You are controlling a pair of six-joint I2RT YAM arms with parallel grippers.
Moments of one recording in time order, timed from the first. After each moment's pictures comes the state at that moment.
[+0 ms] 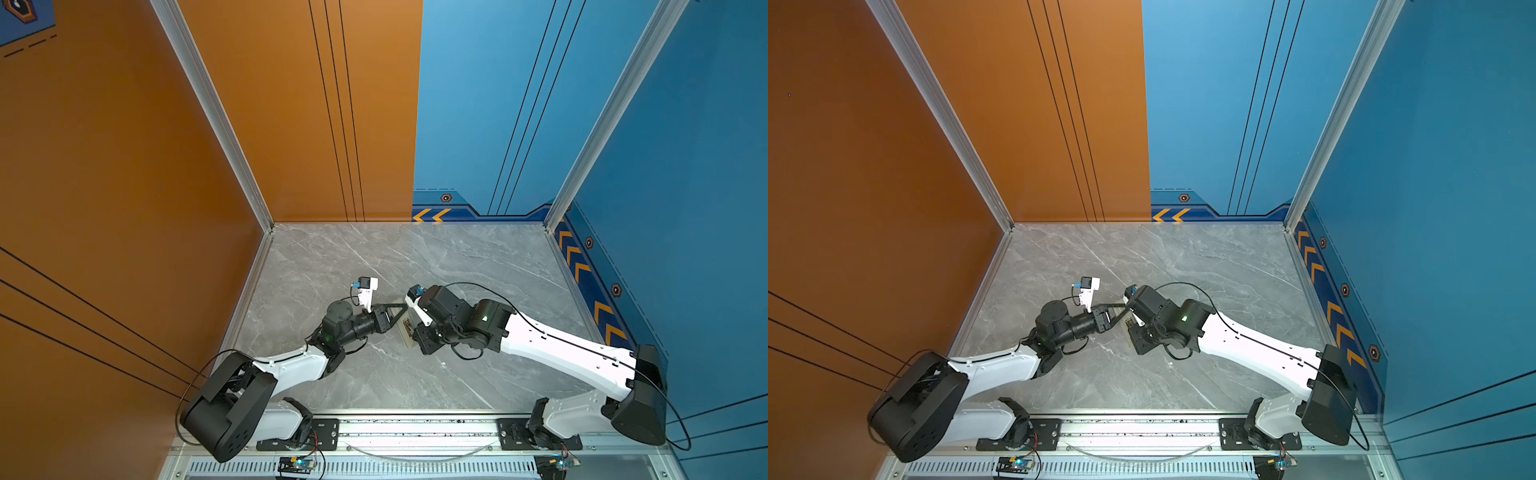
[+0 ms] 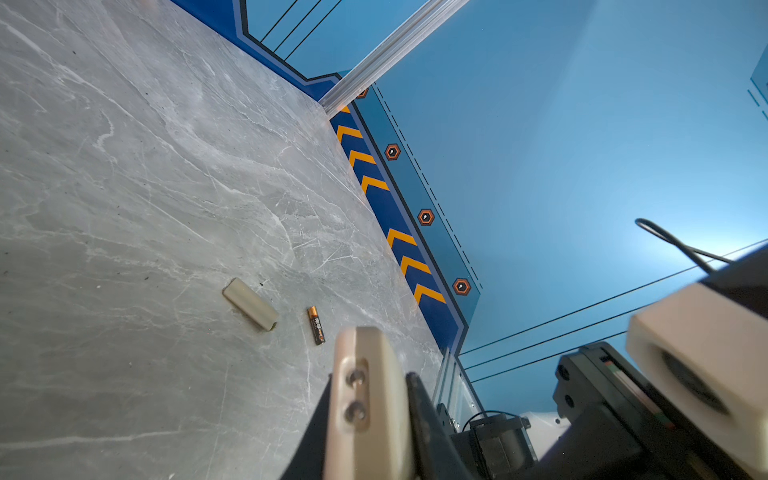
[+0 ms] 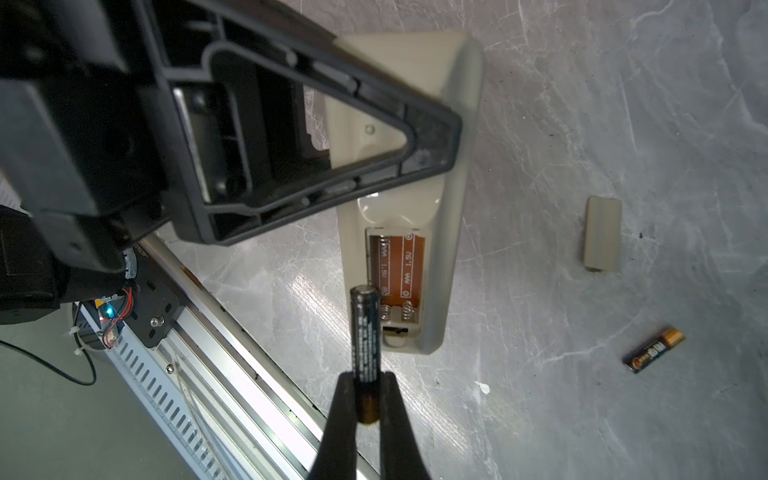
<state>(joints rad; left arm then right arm) -0.56 1.34 0.37 0.89 0.49 -0.94 1.01 1.39 1.21 -0.79 0.00 0.42</state>
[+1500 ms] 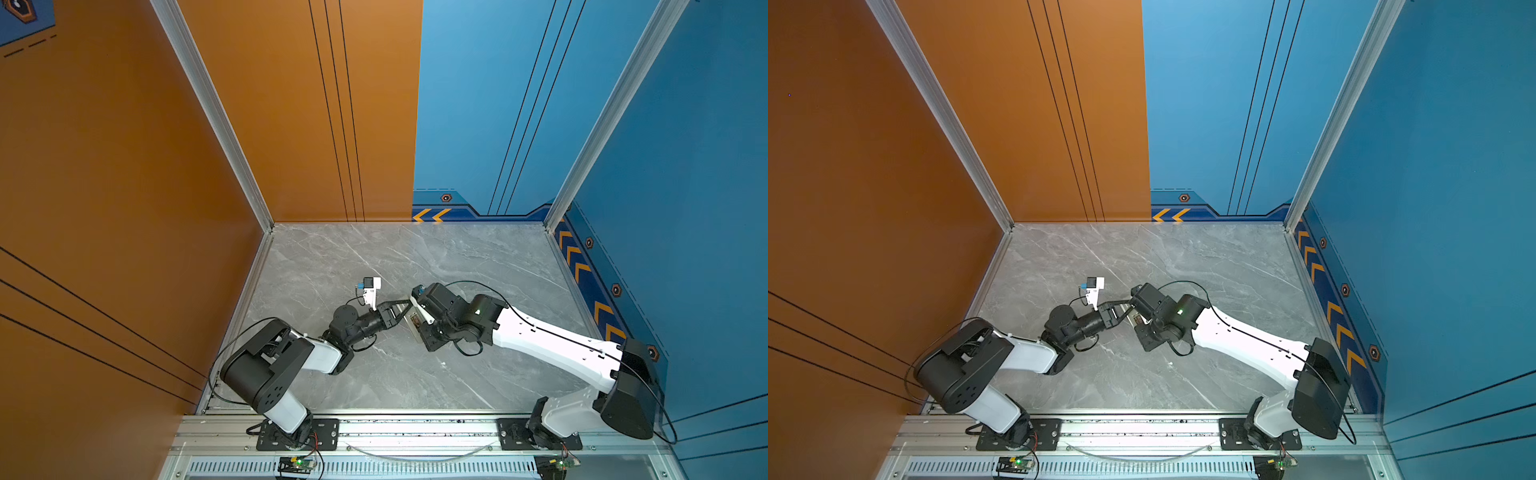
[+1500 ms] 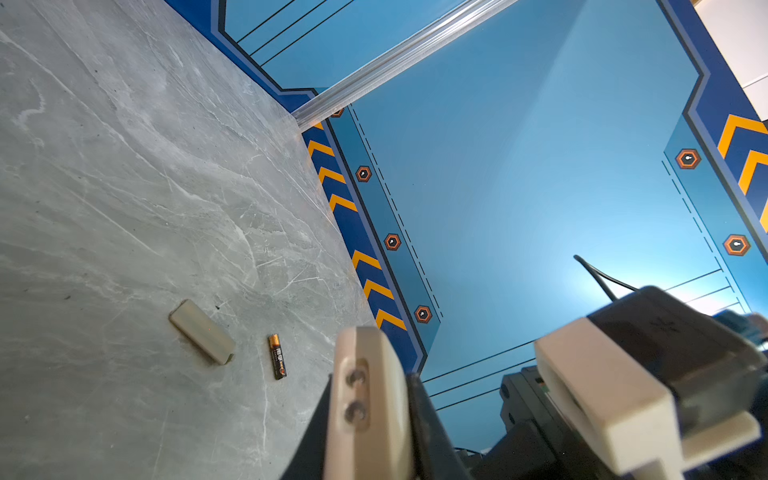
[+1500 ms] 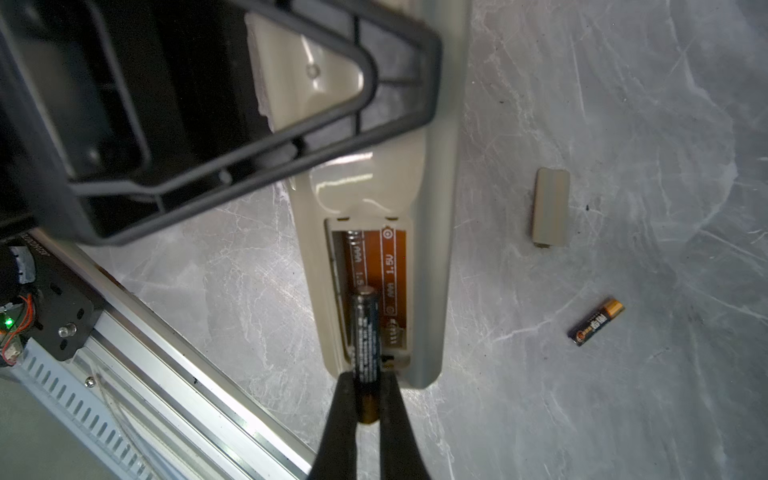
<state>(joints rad) -0.58 1.60 0.37 1.28 0.48 -1.13 0.96 1.46 1.21 -0.85 0.04 0.37</state>
